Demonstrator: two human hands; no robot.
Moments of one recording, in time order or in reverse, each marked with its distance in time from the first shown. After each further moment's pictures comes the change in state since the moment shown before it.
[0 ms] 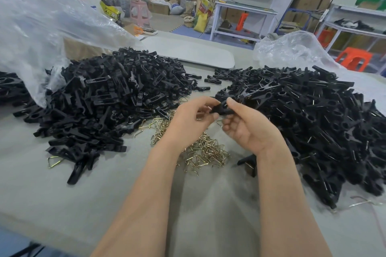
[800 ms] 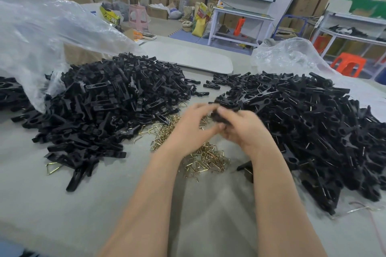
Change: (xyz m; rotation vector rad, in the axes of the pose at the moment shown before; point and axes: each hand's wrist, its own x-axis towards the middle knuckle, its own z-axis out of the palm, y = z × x) left_hand -0.001 0.002 0.000 0.120 -0.109 -0.048; right_hand 0.003 -0.004 0.010 -0.288 0.099 -0.094
